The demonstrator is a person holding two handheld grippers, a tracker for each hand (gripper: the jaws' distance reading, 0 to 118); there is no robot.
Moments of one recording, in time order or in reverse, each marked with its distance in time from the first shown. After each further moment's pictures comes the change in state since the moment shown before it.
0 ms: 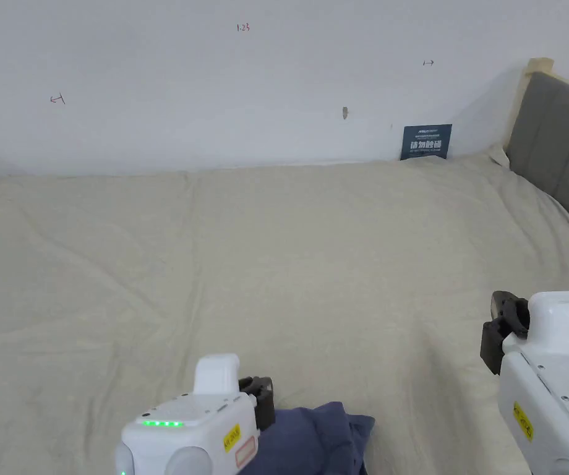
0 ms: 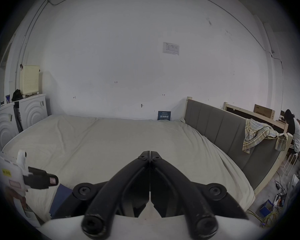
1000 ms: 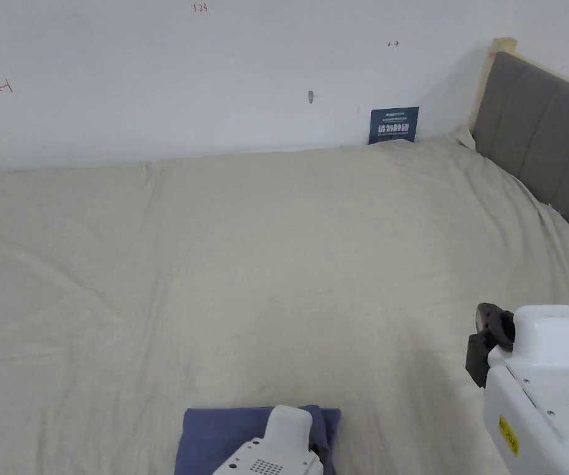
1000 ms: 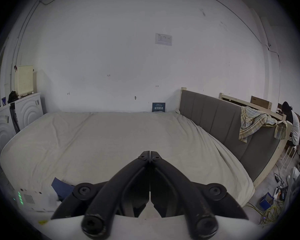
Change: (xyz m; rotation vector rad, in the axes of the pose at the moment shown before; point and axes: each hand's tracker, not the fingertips) left arm 0.086 -0.069 -0.065 -0.045 0.024 -0.249; right arm 0.029 -0.022 -0.004 -0.052 -0.032 -0.035
